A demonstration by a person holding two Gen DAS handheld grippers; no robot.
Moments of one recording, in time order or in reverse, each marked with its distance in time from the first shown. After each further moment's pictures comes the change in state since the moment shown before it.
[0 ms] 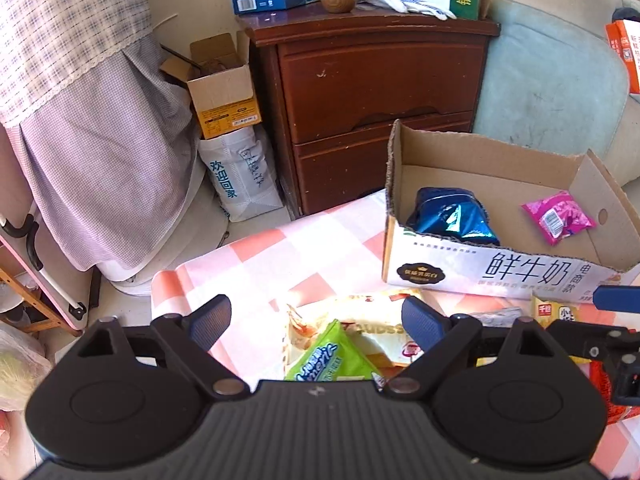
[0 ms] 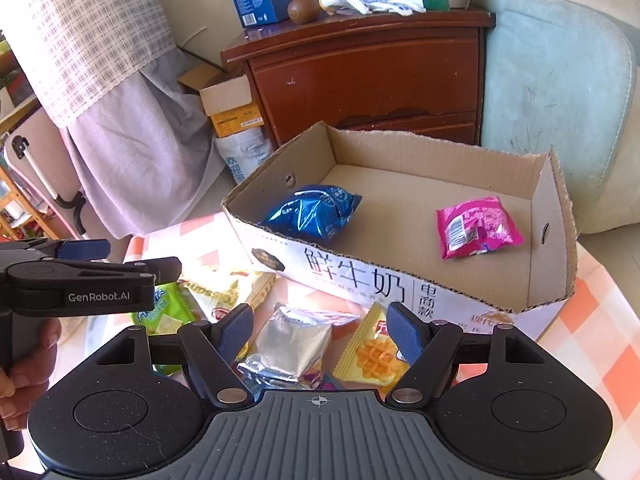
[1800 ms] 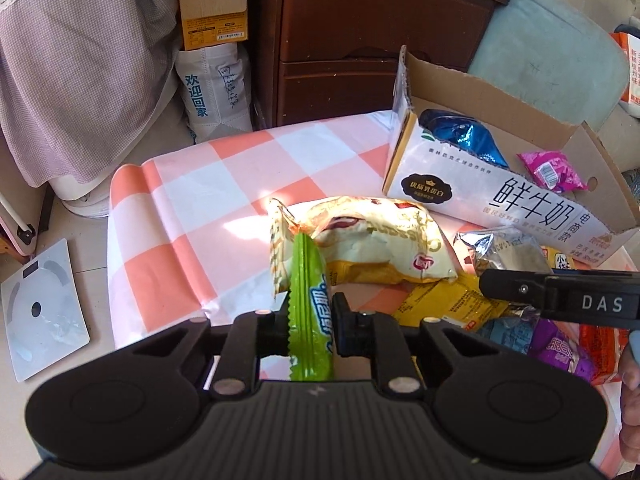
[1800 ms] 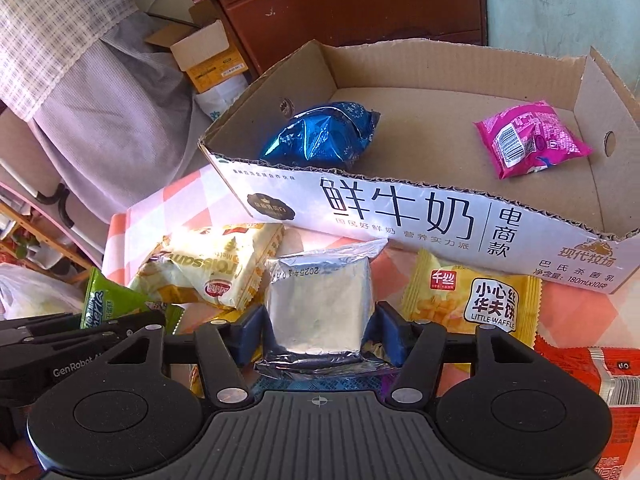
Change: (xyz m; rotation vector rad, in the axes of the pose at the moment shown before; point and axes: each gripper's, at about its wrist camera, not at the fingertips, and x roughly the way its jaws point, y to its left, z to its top) left arm 0.030 0.028 -0.042 -0.103 0.158 -0.178; right arm 0.061 0.007 -0.012 0.127 0.127 -0.001
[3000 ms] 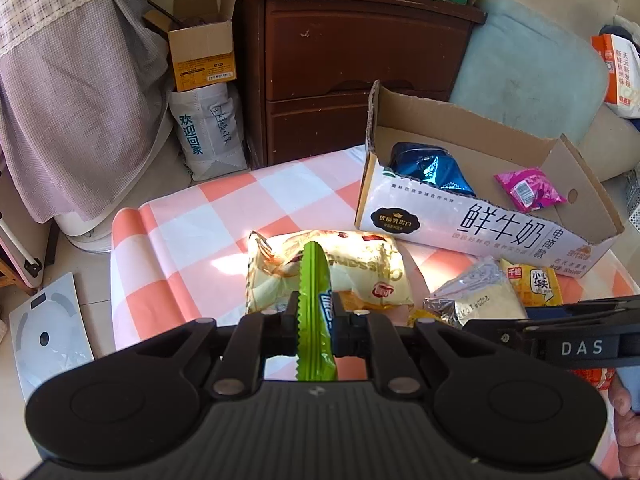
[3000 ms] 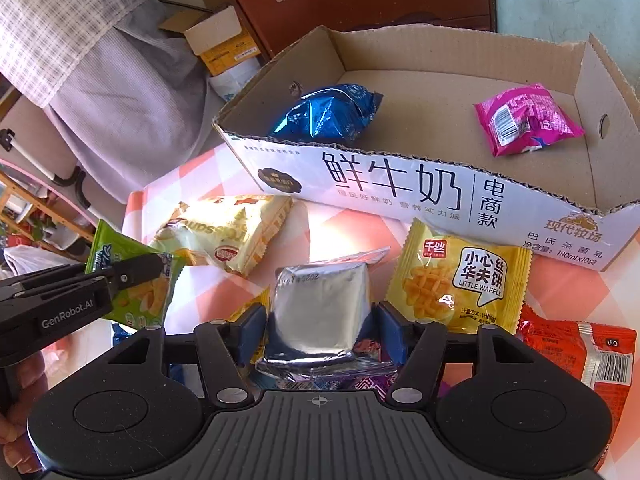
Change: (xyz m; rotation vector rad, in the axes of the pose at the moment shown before) left arm -0.024 -0.023 0.003 0.051 -0.091 0.016; right arm -0.008 -0.013 -0.006 0.024 0.070 0.057
